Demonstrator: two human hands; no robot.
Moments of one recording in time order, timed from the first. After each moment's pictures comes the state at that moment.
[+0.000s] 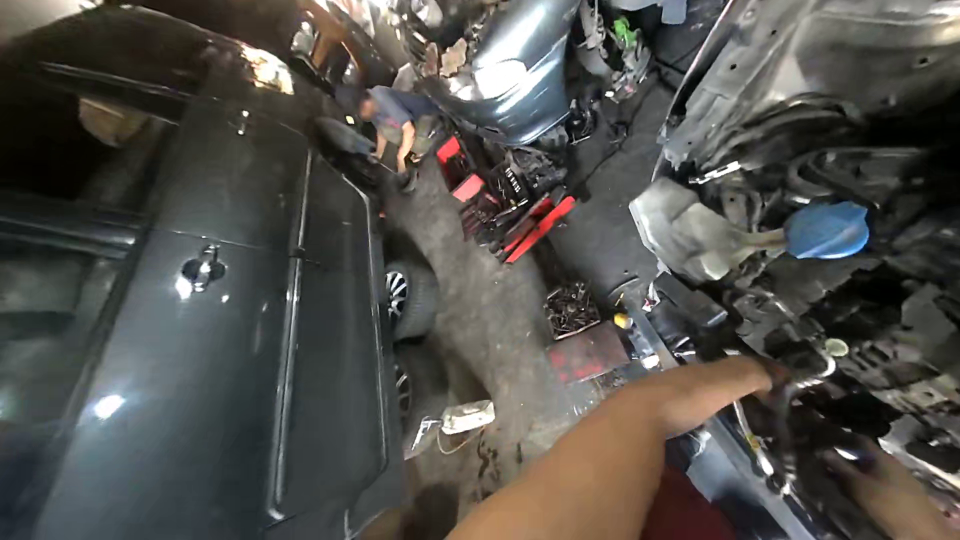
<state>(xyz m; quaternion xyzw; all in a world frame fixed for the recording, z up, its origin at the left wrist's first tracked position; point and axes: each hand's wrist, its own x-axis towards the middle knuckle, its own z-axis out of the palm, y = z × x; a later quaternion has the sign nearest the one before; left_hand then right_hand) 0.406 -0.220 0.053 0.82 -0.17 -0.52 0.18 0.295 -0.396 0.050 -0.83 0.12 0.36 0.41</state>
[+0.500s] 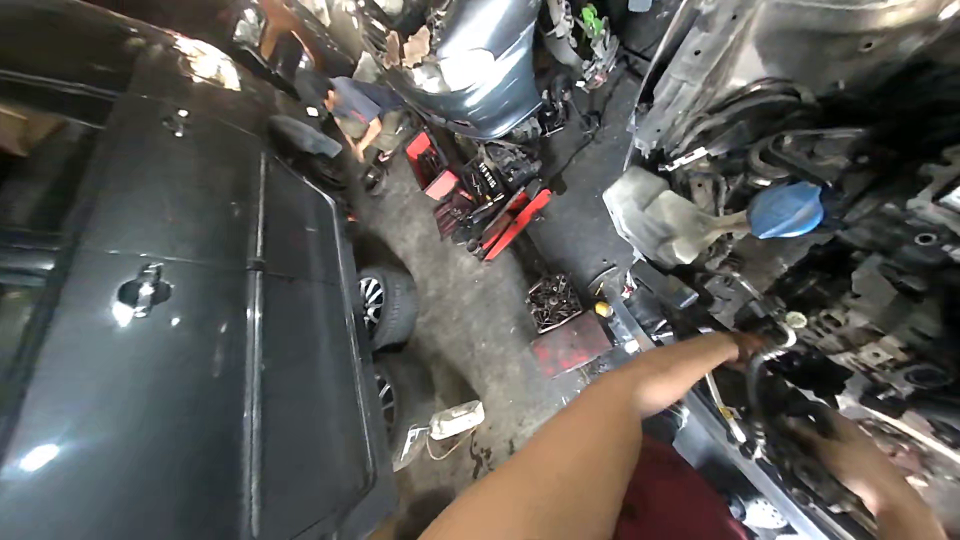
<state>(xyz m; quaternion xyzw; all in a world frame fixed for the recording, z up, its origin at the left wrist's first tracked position) 0.413 -0.225 0.064 0.80 -0.15 -0.52 0.26 0.296 -0.399 0.049 -0.82 0.15 0.38 0.40</state>
